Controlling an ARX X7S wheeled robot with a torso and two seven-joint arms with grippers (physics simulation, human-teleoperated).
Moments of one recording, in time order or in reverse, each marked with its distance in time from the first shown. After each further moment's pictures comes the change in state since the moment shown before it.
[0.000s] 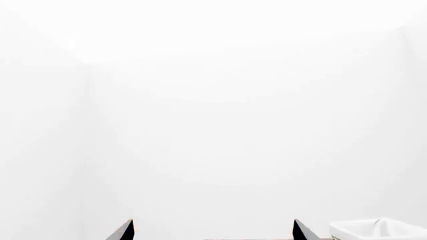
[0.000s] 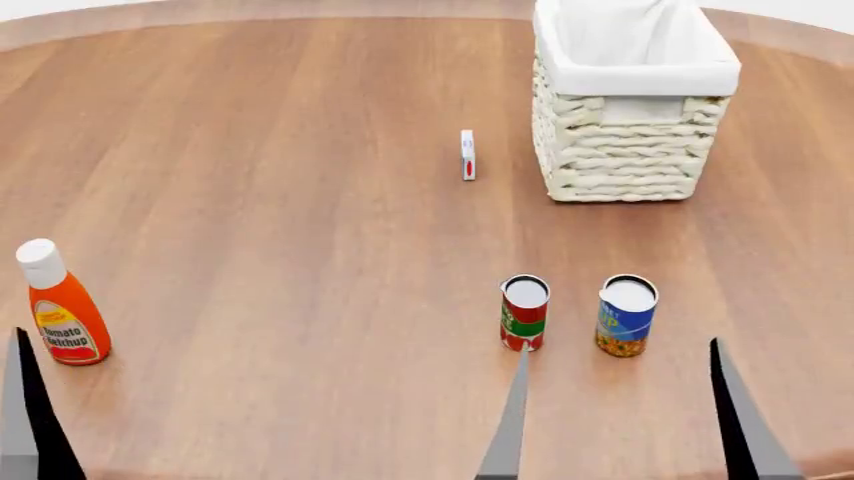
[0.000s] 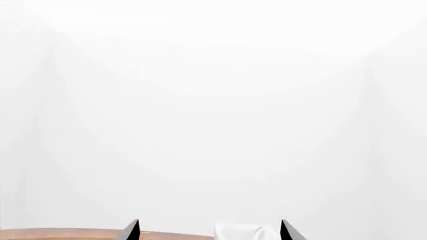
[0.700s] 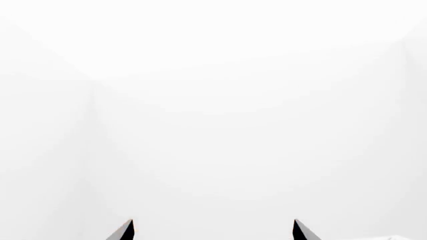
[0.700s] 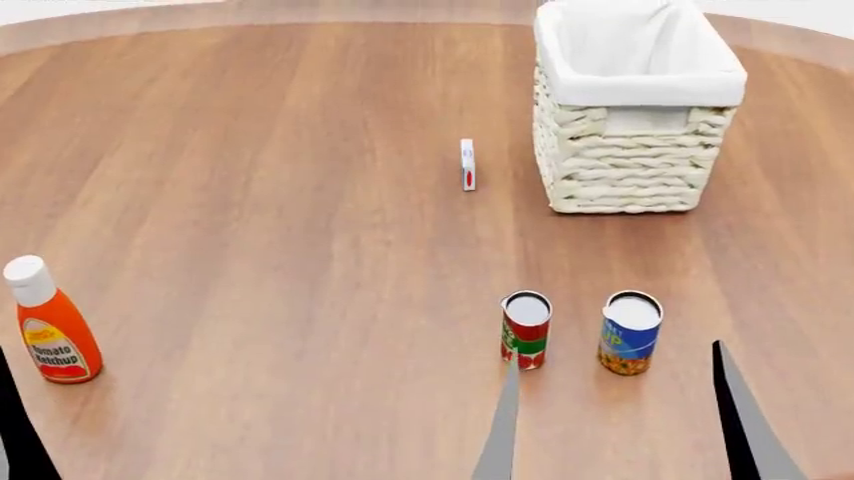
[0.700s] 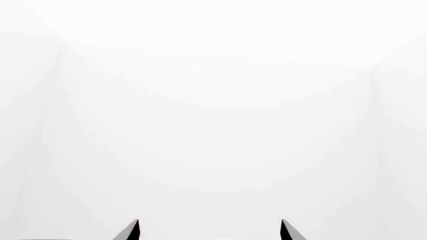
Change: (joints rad) left arm 0.021 -0.038 0.011 0.053 0.005 0.022 -0.042; right arm -0.022 0.039 -0.030 -0.060 -0.008 -0.007 0.030
